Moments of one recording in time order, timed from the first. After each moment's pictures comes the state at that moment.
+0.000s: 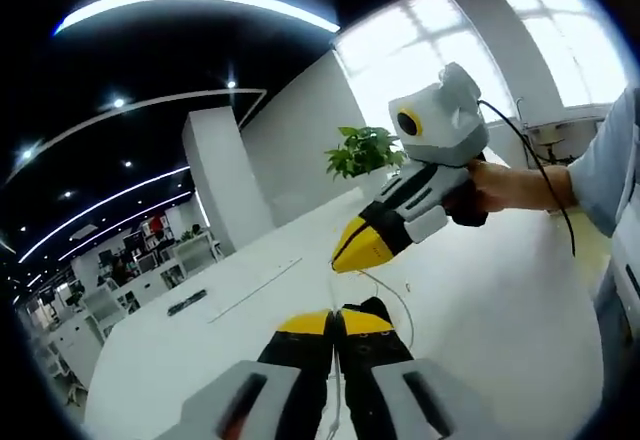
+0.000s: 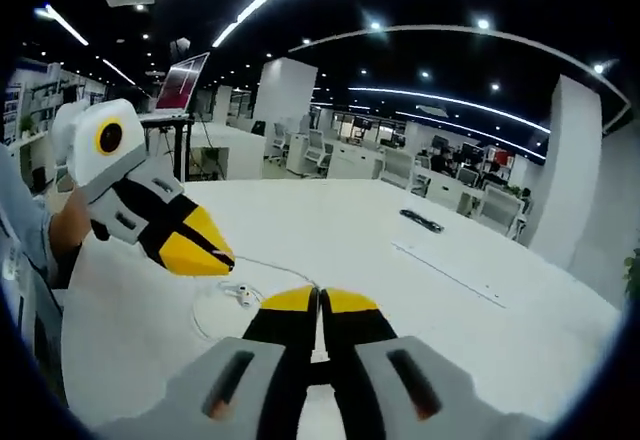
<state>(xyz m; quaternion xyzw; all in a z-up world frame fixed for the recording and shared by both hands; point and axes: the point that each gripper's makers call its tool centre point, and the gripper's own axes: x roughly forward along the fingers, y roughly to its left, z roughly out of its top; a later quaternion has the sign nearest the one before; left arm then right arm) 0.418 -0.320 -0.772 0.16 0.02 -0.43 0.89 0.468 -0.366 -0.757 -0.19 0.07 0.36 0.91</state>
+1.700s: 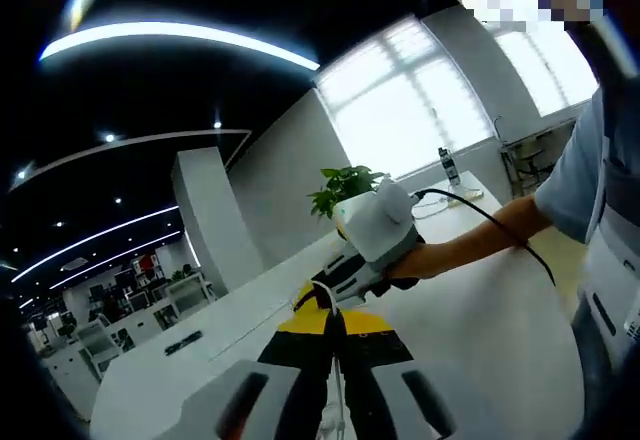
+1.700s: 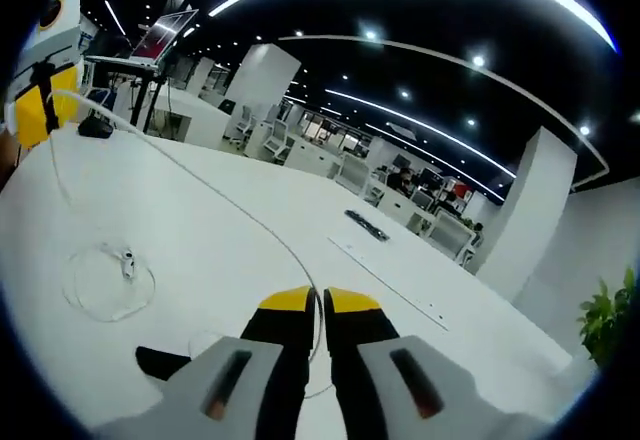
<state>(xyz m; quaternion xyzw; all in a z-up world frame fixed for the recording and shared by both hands) 0.384 -0.328 -0.740 0.17 -0.06 -0.47 0.87 0.534 -0.402 -0.782 -0.28 0.03 0.28 0.92</state>
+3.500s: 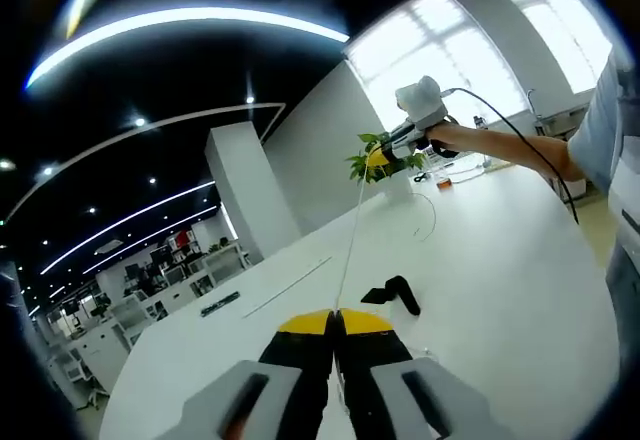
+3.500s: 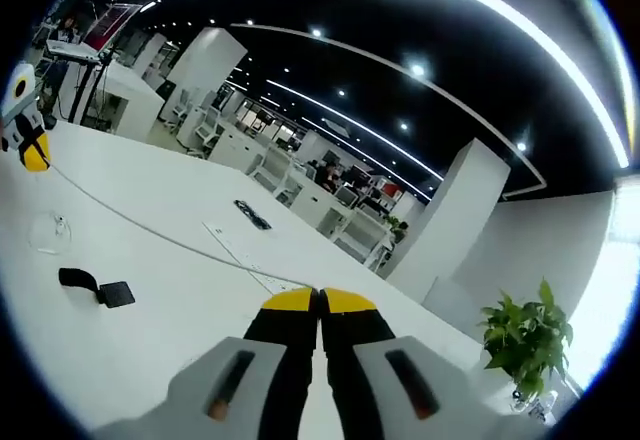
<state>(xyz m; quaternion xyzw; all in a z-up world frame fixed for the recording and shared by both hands) 0.410 -0.275 -0.777 0.19 -0.02 -0.38 0.91 0.543 -0.573 -0.665 -0.32 0.01 0.12 0.94</state>
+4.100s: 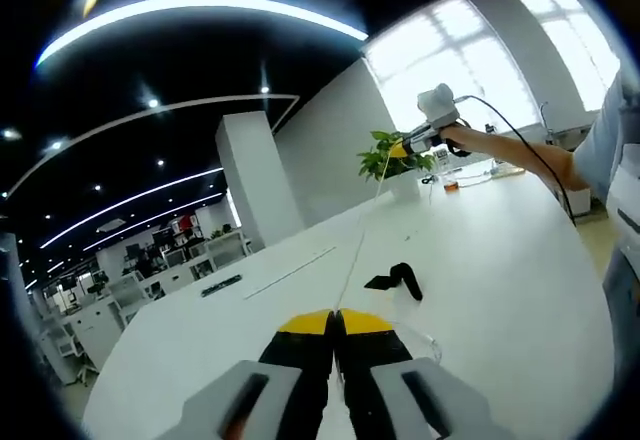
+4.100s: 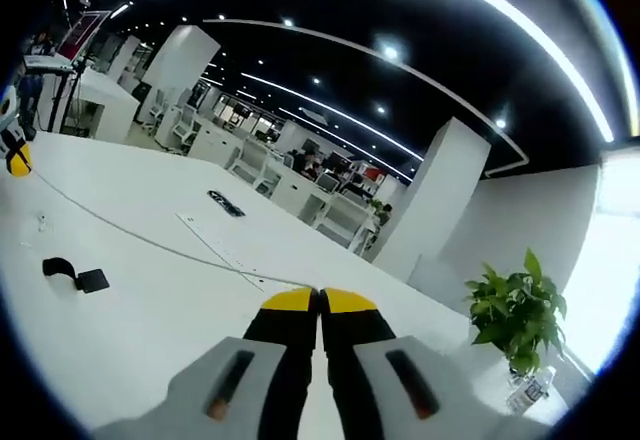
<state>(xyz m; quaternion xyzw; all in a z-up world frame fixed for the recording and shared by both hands) 0.411 -0.256 -0.792 0.15 0.00 -0.37 0.92 0.545 -0.636 -0.668 -0.28 0.03 0.08 0.96</state>
